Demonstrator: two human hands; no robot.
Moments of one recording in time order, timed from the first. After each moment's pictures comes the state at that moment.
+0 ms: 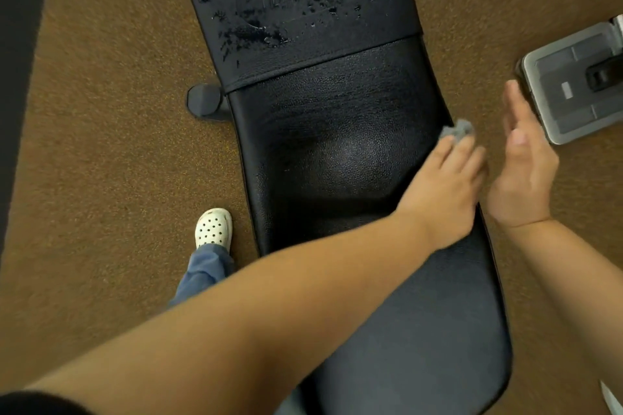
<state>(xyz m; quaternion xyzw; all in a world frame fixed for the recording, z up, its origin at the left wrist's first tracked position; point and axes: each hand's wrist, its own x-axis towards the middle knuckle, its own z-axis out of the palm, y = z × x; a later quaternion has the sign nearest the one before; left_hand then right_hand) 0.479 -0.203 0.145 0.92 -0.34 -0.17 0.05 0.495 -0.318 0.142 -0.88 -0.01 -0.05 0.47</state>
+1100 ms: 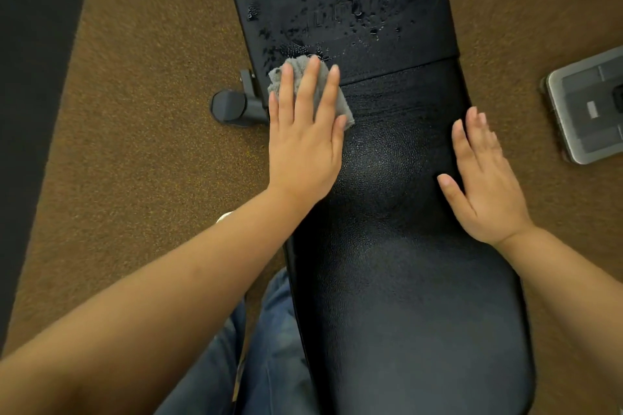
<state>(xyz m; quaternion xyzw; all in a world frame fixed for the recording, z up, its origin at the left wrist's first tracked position) 0.514 -0.017 0.139 0.99 0.00 0.02 0.15 0.501 -0.287 0.126 -0.96 -0.21 0.12 0.16</state>
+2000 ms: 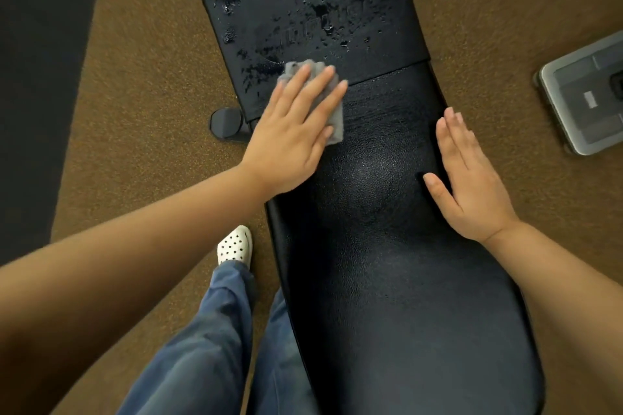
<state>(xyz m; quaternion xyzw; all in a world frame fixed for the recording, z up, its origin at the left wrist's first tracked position) 0.542 0.005 0.145 0.96 -0.24 -0.01 0.11 0.500 -0.288 0.123 -0.95 -0.20 0.10 0.23</state>
